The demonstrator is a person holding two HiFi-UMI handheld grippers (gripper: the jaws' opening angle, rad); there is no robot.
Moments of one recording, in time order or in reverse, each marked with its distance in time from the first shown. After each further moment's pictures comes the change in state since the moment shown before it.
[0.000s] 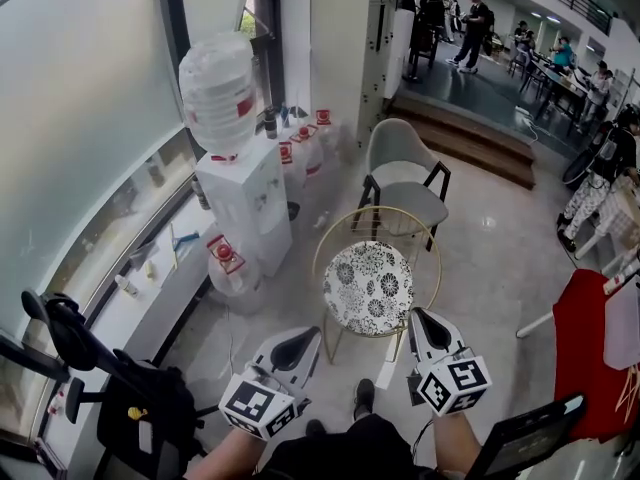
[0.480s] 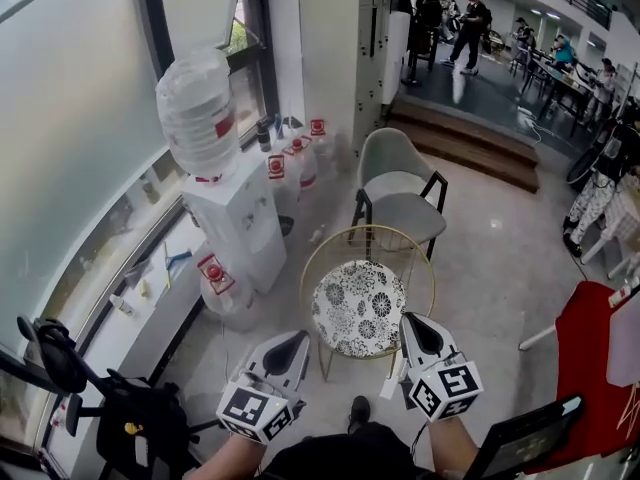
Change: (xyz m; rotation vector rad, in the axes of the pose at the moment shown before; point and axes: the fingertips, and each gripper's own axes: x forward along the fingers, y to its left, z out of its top) left arm 0.087 0.015 0.003 0.007 0.007 0.087; right arm 0.045 -0.073 0.016 0.001 -0.022 0.035
